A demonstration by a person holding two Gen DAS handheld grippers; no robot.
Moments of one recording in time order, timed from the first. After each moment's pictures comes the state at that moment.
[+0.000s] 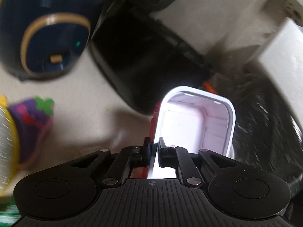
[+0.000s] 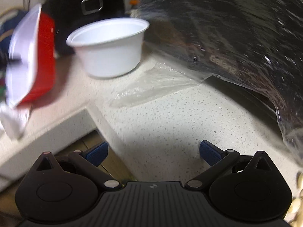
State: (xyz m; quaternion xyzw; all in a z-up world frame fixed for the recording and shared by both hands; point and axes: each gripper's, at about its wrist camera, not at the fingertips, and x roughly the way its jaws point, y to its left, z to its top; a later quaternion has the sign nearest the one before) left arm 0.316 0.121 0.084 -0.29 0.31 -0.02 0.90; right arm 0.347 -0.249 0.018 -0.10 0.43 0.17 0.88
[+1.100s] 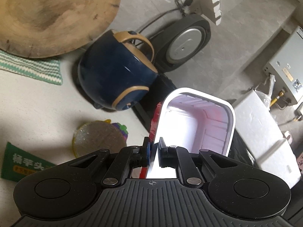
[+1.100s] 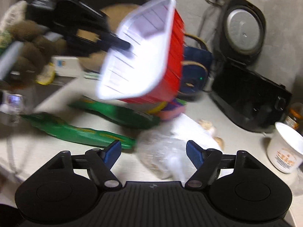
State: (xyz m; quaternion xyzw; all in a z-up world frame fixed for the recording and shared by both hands) left arm 0.117 0.255 0.126 -0.39 0.19 -0.02 0.90; right arm 0.169 -0.051 0.068 -0.17 0.22 0.45 0.85
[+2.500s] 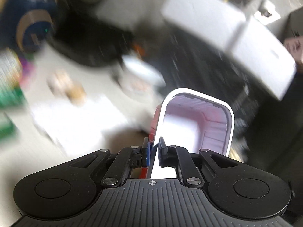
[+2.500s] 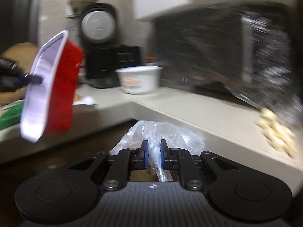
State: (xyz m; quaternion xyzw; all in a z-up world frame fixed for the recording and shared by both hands) left arm 0.123 0.006 0.057 -0.21 0.29 -0.17 0.92; right arm 0.117 -0.354 0.002 0.03 0.23 0.17 0.96
